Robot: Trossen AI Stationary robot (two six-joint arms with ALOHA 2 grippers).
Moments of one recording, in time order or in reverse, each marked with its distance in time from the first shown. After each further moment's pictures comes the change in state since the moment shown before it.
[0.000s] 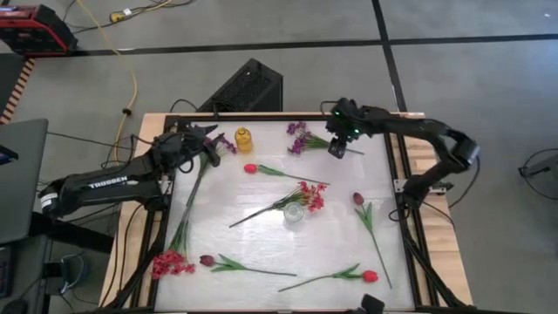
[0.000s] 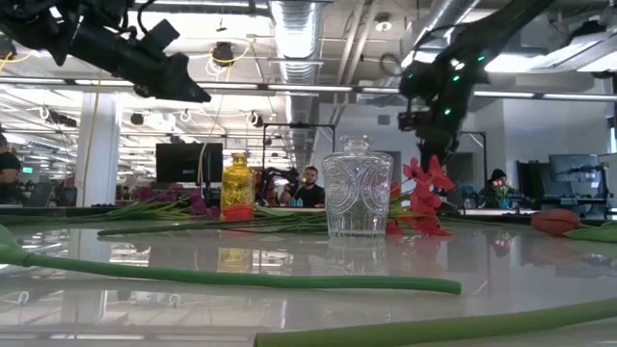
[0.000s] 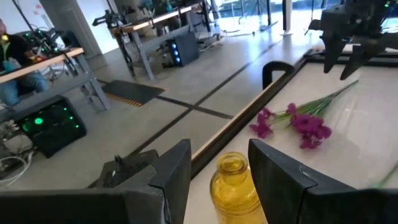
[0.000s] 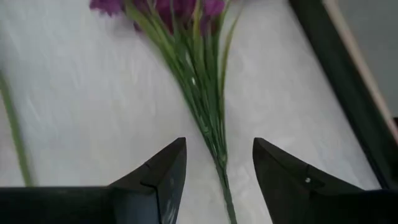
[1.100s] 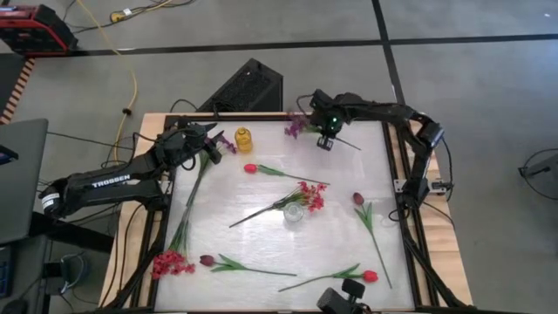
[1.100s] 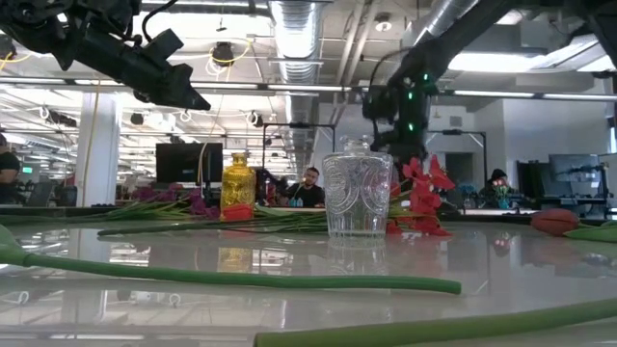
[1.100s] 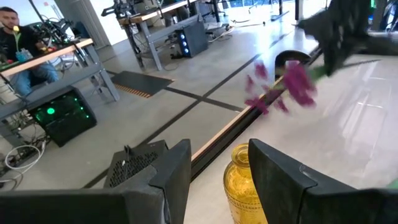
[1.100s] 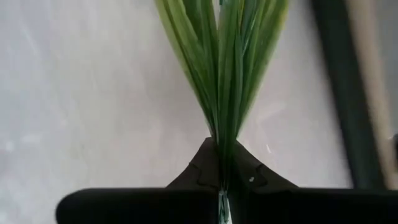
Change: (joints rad) left arm 0.045 0.033 0.000 0.006 0.000 0.003; right arm 0.003 0.284 0.358 -0.206 0.047 -0.045
